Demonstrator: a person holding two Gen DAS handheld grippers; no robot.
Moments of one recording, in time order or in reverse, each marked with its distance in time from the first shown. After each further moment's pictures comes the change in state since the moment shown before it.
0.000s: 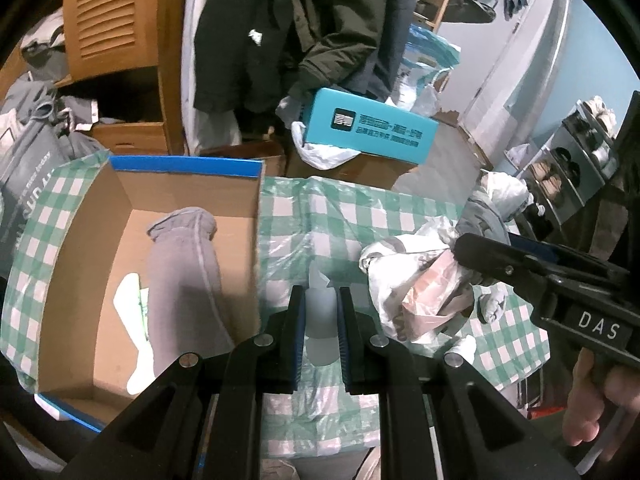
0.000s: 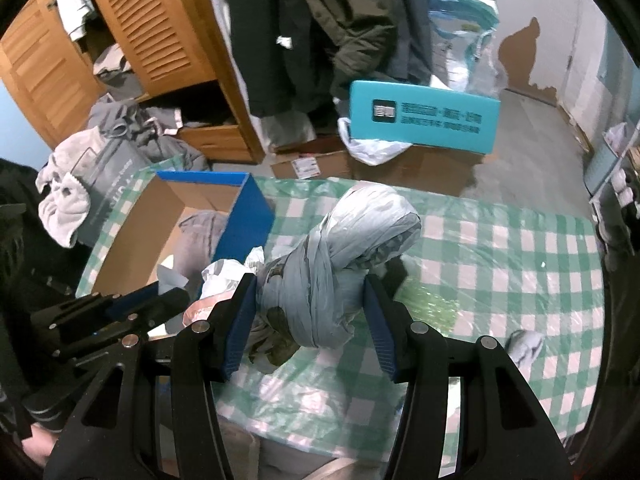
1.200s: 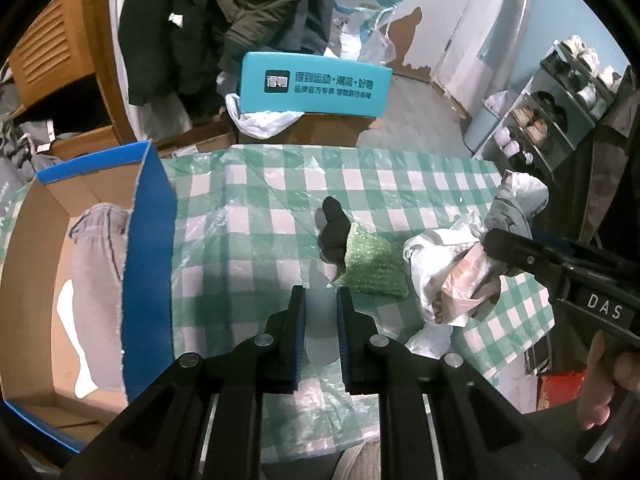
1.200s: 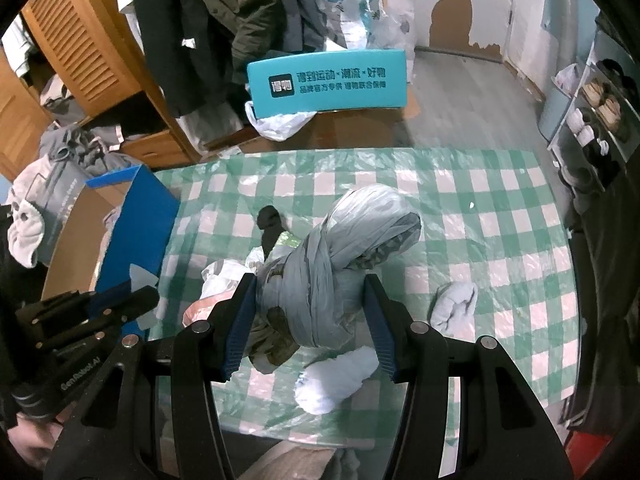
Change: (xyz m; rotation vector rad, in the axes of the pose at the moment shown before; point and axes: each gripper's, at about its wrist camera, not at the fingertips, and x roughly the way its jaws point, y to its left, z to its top) left arm 0.054 -0.096 -0.018 0.140 0.097 -0.024; right arm -0.013 -0.119 -0.052 0.160 0.013 -0.109
